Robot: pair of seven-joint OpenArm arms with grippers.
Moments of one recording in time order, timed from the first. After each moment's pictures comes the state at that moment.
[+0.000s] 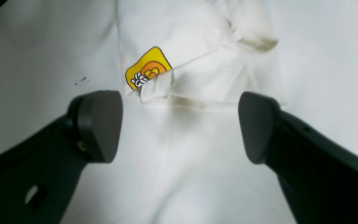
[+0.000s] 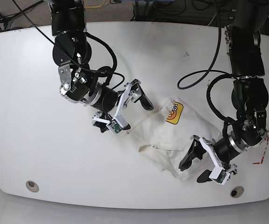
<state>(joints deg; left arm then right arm) -26.6 -16.5 -2.4 84.3 -29.3 -42.8 39.6 5.8 5.9 -9.0 103.1 27.5 31.5 -52.6</state>
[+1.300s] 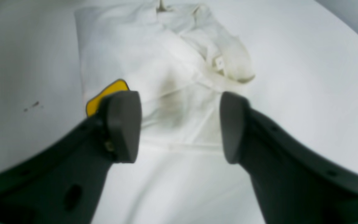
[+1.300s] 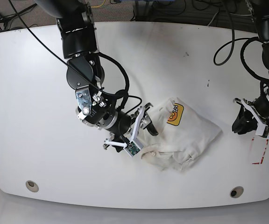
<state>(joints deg) -4.7 -30.1 -17.5 87.0 -37.4 -42.7 39.6 18.0 0.3 -12.6 89.9 14.1 31.2 -46.7</state>
